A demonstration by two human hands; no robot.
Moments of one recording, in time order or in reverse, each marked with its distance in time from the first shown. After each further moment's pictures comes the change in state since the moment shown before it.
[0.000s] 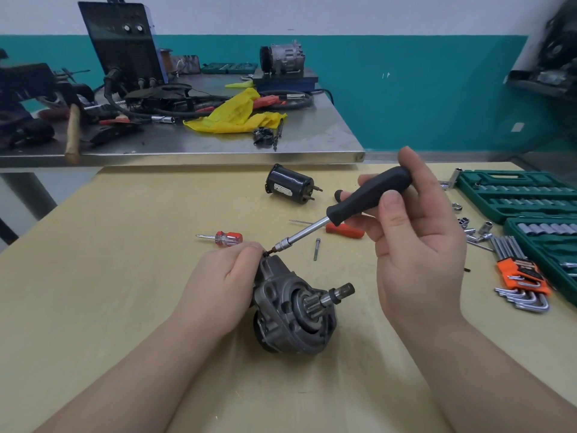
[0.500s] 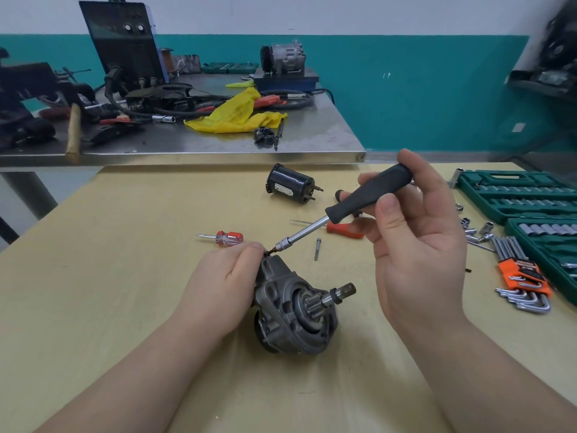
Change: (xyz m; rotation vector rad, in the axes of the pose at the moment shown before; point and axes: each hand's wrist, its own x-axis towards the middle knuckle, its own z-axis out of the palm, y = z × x) left_hand 0.000 0.001 0.000 -0.016 -0.008 0.004; right_hand -0.001 -0.005 0.004 0.042 -0.015 0.032
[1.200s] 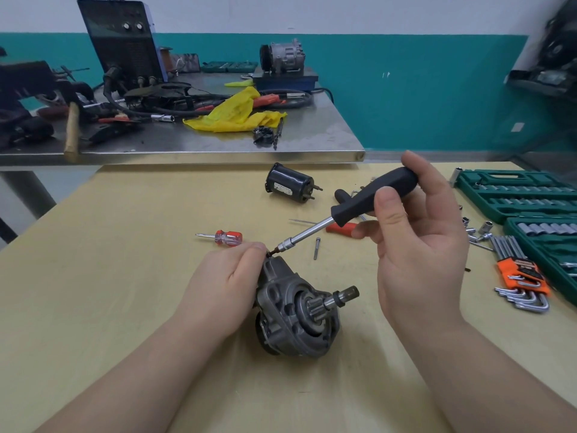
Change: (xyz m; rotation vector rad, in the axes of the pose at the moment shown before) left_hand -0.003 0.004 0.001 0.060 0.006 0.035; right_hand 0.000 0.000 0.002 -0.027 0.086 -0.023
